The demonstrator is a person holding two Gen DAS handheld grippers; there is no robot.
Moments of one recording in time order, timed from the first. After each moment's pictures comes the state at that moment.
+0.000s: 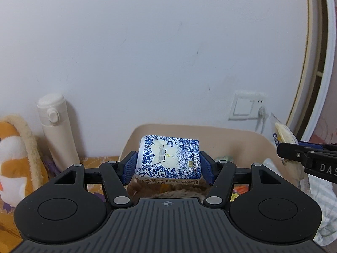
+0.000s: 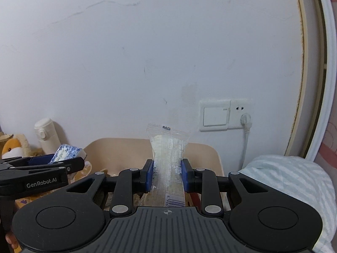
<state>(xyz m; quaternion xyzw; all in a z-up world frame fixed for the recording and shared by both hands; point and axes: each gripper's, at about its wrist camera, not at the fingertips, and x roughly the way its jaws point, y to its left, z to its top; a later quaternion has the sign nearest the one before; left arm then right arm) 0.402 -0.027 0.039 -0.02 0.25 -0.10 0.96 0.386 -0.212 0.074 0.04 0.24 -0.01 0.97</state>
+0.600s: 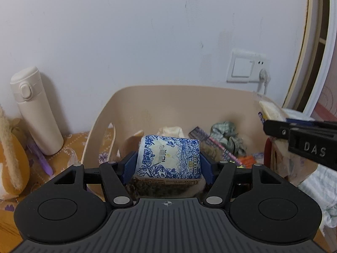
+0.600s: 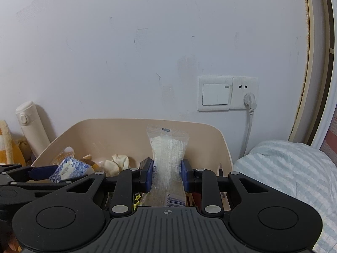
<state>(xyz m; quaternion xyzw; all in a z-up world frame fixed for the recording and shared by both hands) 0.429 -0.050 -0.007 0.02 0.32 -0.11 0.94 0.421 -0.215 0.038 0.04 0.27 -0.03 0.96</state>
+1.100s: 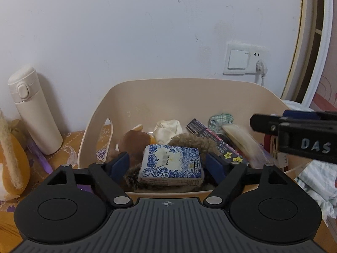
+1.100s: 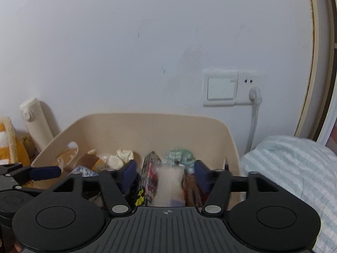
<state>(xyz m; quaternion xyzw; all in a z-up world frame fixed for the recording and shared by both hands) 0.423 -0.051 -0.012 0.04 0.32 -0.12 0.94 0.421 -0.215 0.046 0.05 0.27 -0.01 0.96</state>
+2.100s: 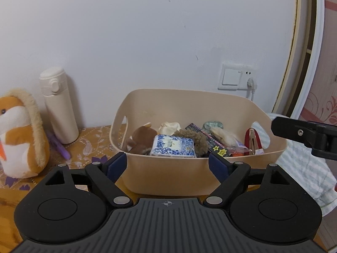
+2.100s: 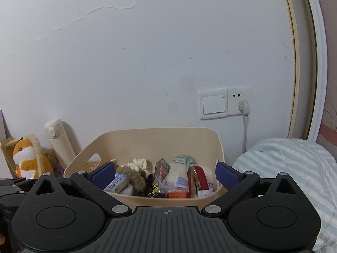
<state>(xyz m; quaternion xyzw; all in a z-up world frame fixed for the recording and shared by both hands) 0.348 -0.016 0.018 0.00 0.28 -0.11 0.95 0.344 -0.214 0.076 0.08 0.22 -0.01 0.97</state>
